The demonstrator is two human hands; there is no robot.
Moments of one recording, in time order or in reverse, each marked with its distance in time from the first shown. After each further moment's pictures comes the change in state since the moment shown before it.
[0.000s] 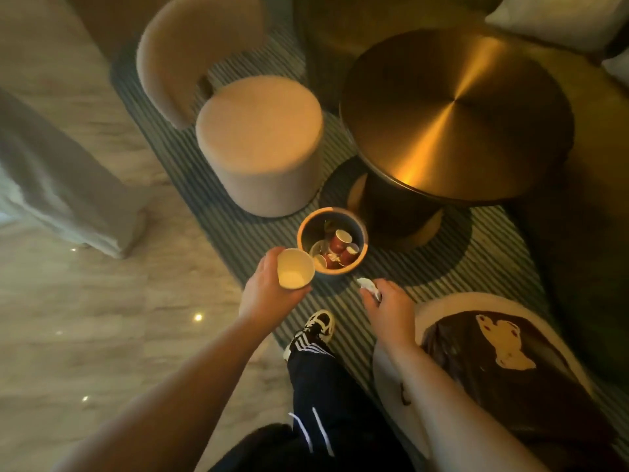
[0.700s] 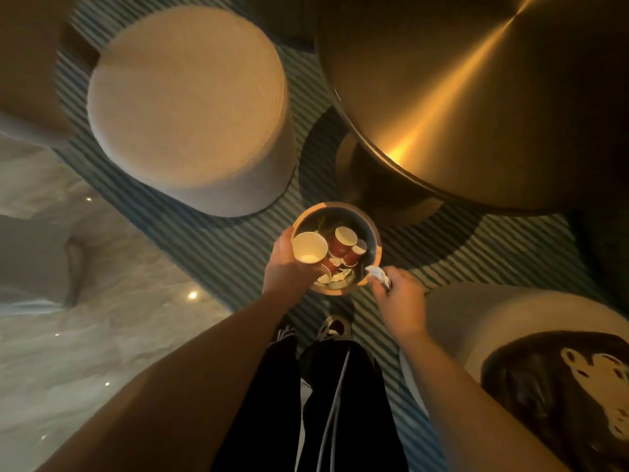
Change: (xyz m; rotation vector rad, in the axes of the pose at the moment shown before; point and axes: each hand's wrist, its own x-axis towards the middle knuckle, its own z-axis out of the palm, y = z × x) left_hand 0.283 -0.085 0.122 -0.108 -0.331 -0.131; right_hand 0.207 0.027 0.121 0.051 -0.022 0.355
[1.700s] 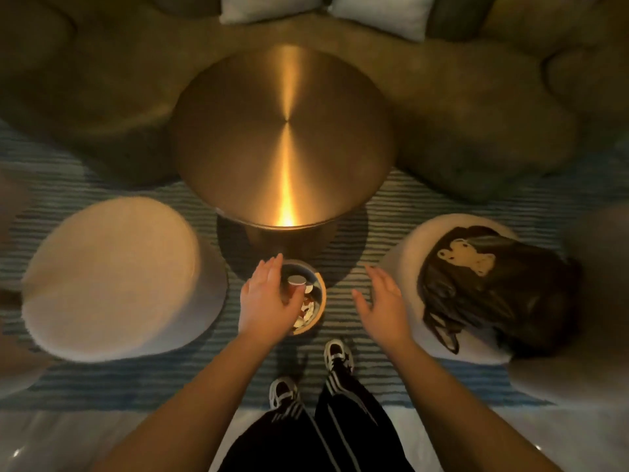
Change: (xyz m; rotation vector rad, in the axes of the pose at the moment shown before) left_hand -0.087 0.178 -0.113 0.558 -0.293 0.725; right_hand -0.142 -0.094 -0.100 0.171 0.409 0.341
